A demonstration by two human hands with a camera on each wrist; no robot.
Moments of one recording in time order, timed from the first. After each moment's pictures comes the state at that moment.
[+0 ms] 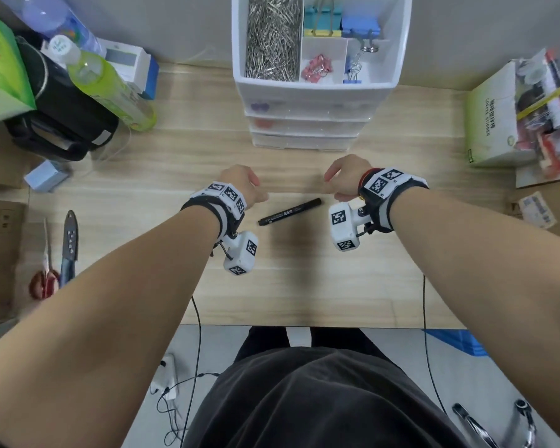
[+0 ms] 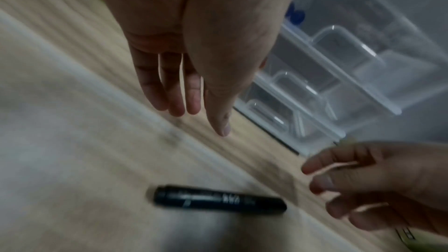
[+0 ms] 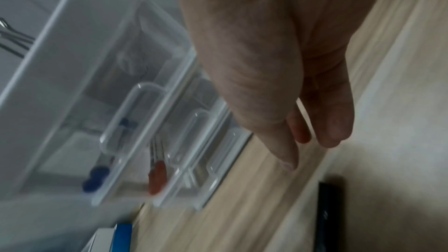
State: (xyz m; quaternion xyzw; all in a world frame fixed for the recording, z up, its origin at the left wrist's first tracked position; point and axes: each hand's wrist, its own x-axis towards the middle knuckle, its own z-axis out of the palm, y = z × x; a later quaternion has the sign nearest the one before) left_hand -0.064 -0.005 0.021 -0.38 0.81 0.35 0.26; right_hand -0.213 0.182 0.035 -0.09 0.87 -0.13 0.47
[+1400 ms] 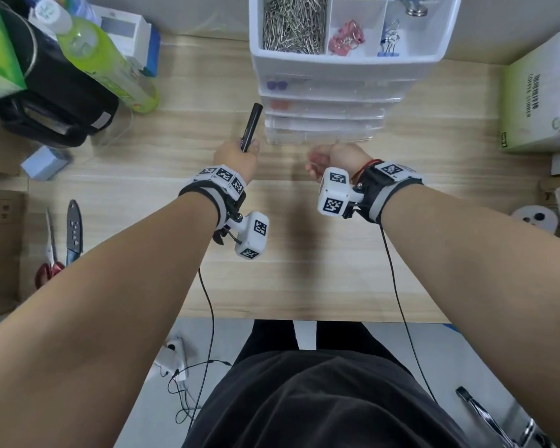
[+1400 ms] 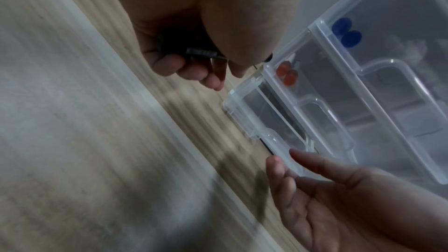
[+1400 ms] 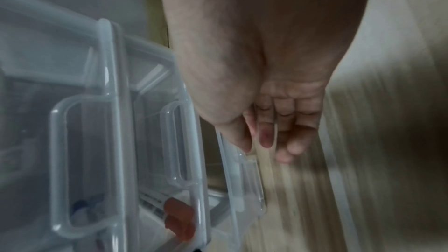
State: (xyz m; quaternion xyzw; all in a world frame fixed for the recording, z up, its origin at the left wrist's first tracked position) left_hand -0.065 -0.028 -0.002 -0.47 0.77 0.41 0.11; right_hand -0.190 0.139 -0.009 0.21 0.66 -0.51 0.51
